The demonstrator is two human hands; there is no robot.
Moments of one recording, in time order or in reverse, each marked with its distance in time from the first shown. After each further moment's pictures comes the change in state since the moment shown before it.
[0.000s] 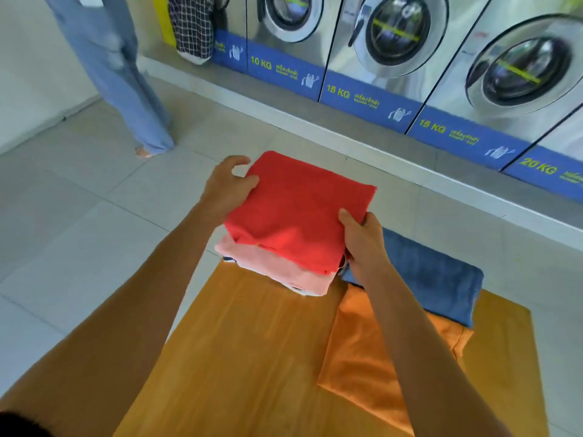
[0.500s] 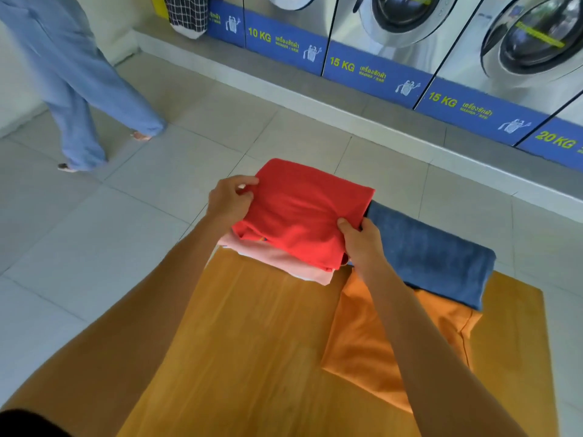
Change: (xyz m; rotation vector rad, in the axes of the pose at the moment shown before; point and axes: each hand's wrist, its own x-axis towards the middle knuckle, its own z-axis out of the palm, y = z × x) left_hand -0.007 -0.055 0.032 0.169 -0.006 -0.007; right_hand 0.023 0.053 -0.010 -0.225 -0.015 0.043
